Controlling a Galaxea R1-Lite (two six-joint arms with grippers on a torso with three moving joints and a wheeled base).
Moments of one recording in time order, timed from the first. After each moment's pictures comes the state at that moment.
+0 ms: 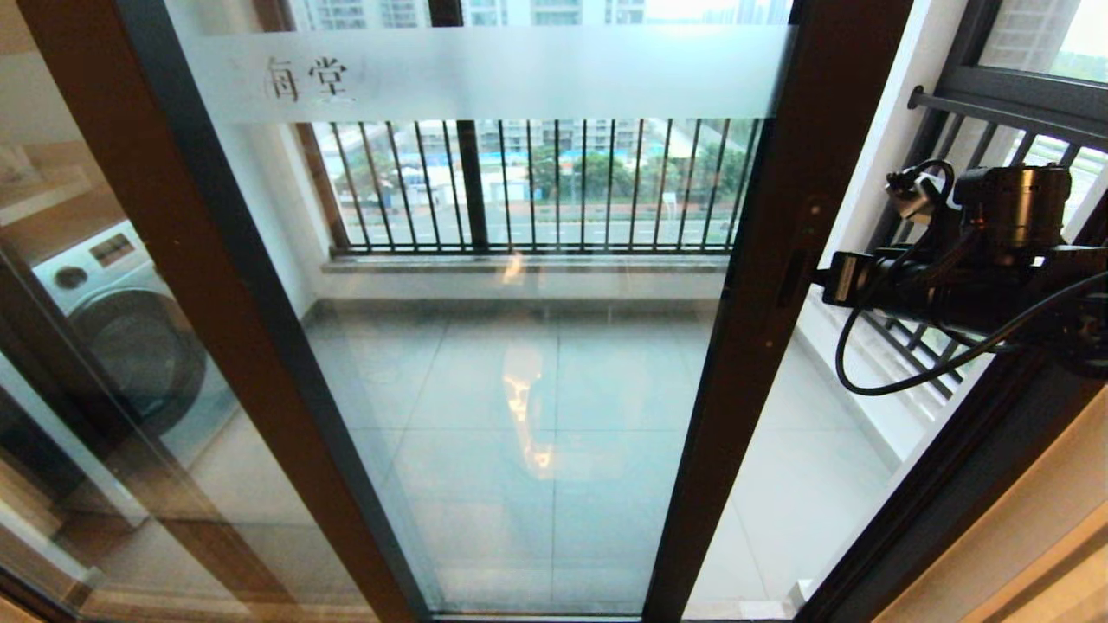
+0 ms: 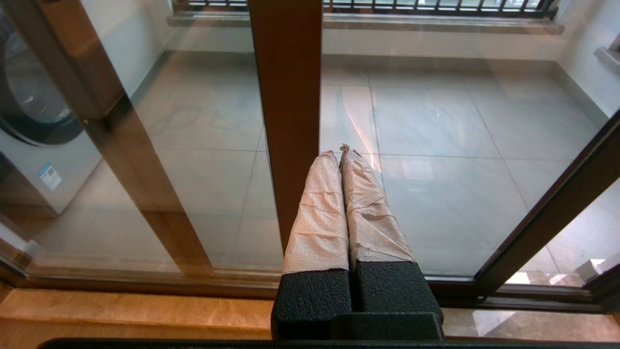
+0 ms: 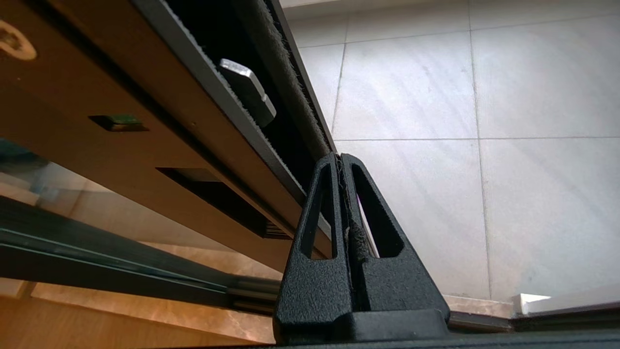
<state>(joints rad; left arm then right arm) 0.00 0.00 -0.02 0.04 0.00 0.00 0.12 1.77 -1.15 -0.37 0.21 0.18</state>
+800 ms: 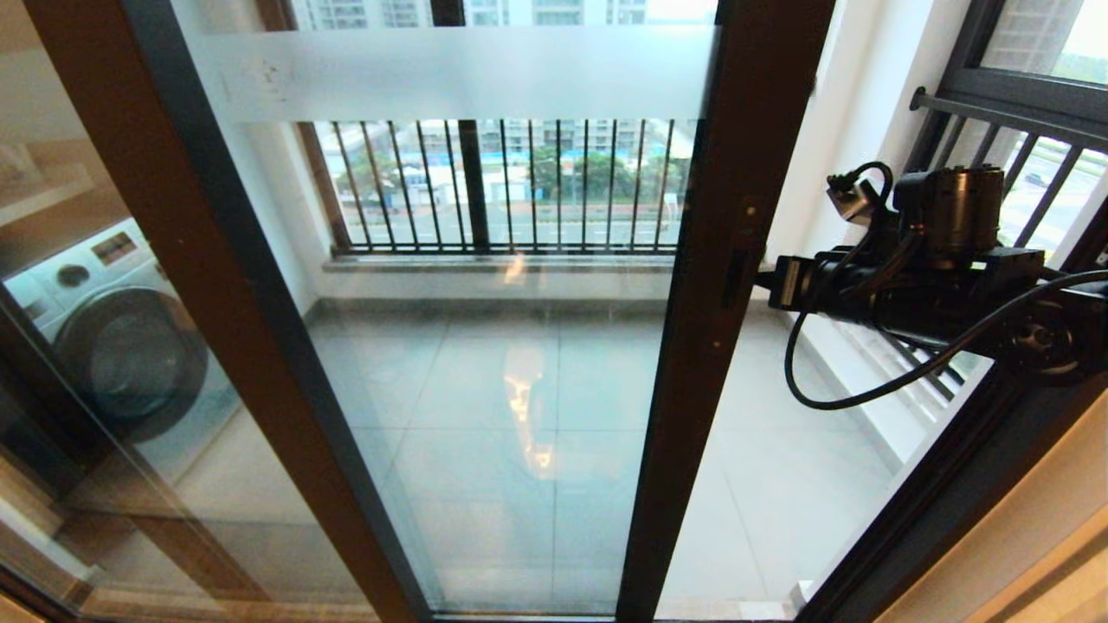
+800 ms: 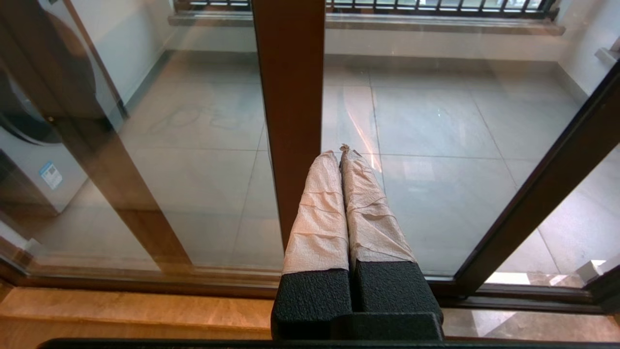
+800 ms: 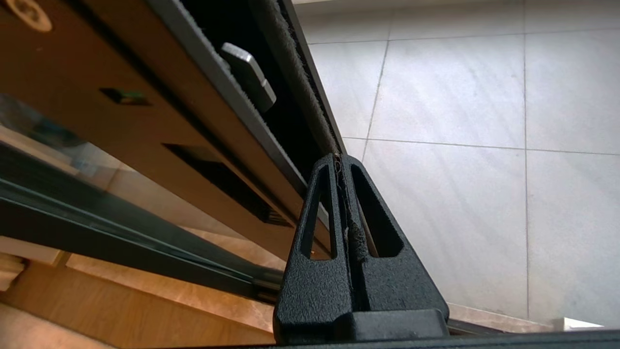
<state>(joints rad) 0.00 0.00 -0.02 0.04 0.00 0.00 0.22 1.80 -1.17 -0.40 0.15 0.20</state>
